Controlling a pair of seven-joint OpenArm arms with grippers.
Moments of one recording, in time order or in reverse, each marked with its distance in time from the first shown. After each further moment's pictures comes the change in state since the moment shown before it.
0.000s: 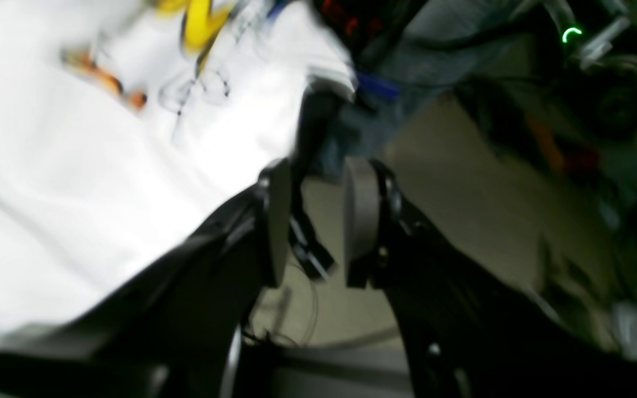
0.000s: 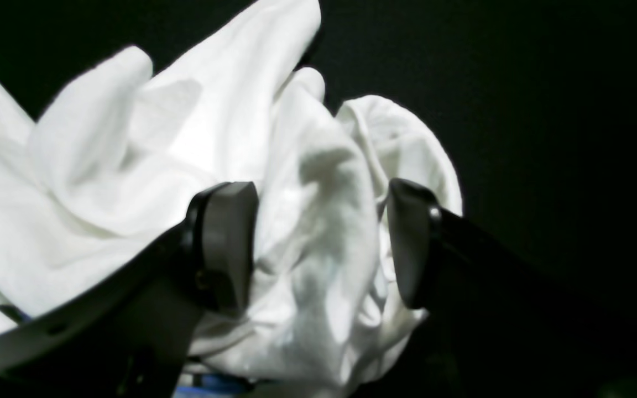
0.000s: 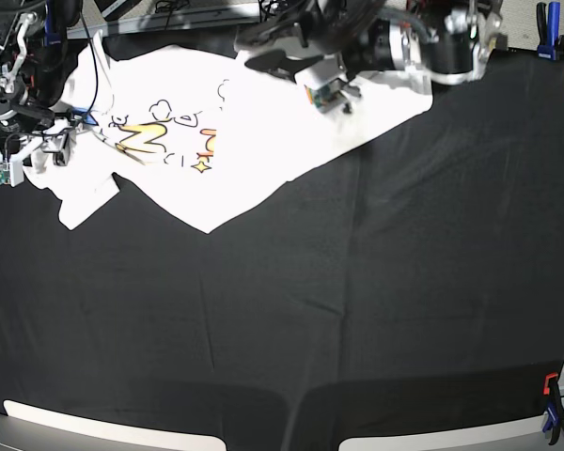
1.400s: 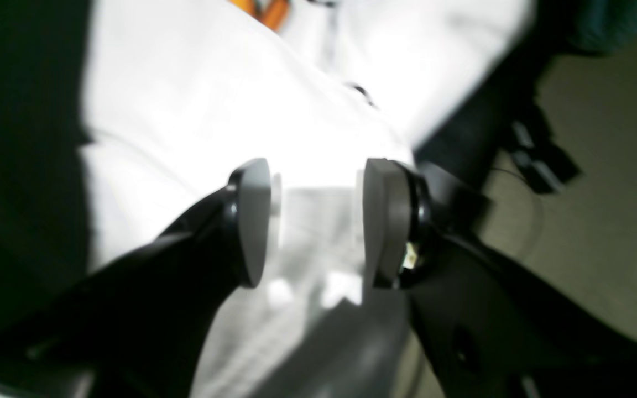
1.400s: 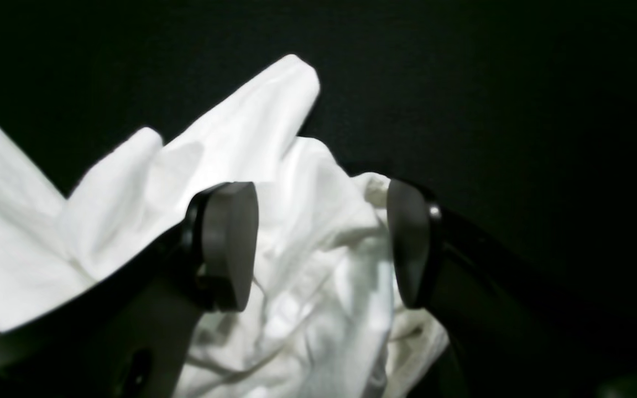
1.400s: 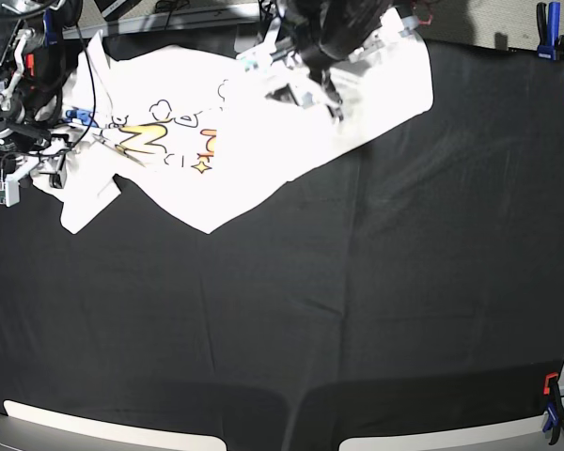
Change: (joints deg) left arm -4.7 -2.9 25.2 -9.0 55.4 20.8 -15.4; right arm 4.3 0.0 0.0 0.0 0.0 0.2 -0.2
